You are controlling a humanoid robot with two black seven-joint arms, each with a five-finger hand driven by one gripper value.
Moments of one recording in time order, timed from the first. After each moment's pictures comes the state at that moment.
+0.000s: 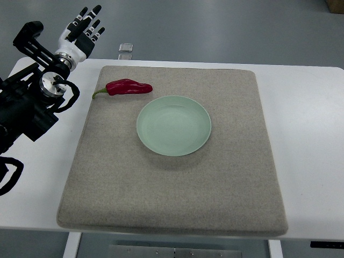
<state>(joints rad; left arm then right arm) -1.10 0.17 -0.32 -0.25 -0.59 -0.26 -0.23 0.02 0.00 0.06 0.11 -0.17 0.19 0.06</state>
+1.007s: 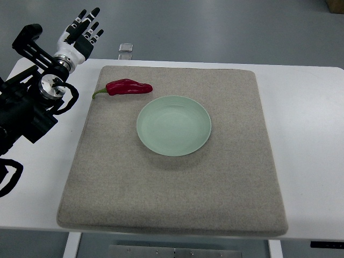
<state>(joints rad) -1.09 0.18 -0.33 -0.25 -0.59 -0.26 -0.23 0.02 0.00 0.06 0.11 -0.17 0.19 0.06</state>
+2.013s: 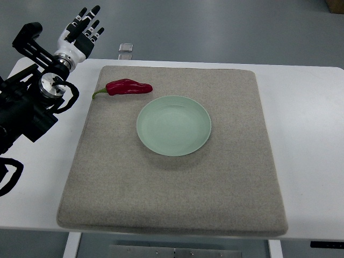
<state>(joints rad) -1.10 0.18 -0.34 -0.26 -0.59 -0.26 -0.23 0.02 0.00 0.06 0.11 -0.17 0.19 0.06</state>
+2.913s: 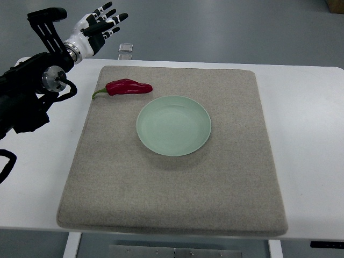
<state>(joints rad) -1.15 0.23 -0.31 -0.35 -0.03 -0.25 -0.20 0.02 0.00 0.06 0.11 -0.17 0.19 0.06</state>
